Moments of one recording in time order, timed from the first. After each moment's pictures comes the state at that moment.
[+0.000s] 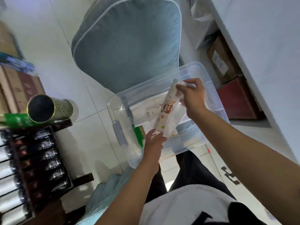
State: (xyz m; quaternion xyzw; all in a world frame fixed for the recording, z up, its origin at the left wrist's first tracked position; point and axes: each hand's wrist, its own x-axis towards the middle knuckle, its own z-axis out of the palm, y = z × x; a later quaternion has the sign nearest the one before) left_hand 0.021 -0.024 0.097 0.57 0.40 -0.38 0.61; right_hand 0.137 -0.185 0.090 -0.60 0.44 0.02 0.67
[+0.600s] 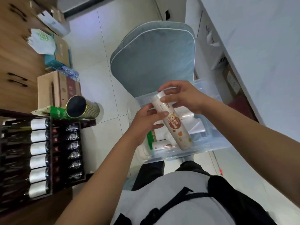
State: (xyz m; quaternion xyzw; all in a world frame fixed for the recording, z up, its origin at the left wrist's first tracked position) left_hand 0.079 -0.003 0.215 0.68 0.20 -0.30 0.64; right_hand 0.141 -0.181 0.203 -0.63 0.01 0.30 0.72
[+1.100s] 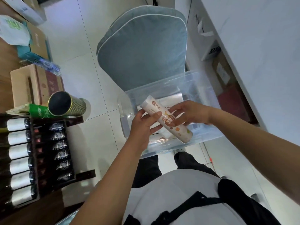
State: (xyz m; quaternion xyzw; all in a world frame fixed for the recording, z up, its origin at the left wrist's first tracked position) left_hand 0.045 0.000 0.165 0.56 0.30 -0.25 0.73; right_hand 0.091 -0.210 0.163 -0.71 0.03 0.47 0.52
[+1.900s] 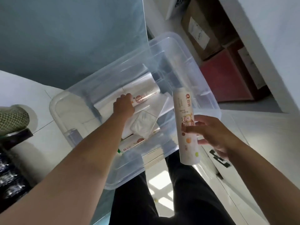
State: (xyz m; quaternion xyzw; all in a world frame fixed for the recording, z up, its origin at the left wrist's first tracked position) left_hand 0.166 -0.036 -0.131 0.91 -0.11 -0.38 0.09; right_hand 0.003 -0.263 0.068 -0.60 0.43 0.31 0.60
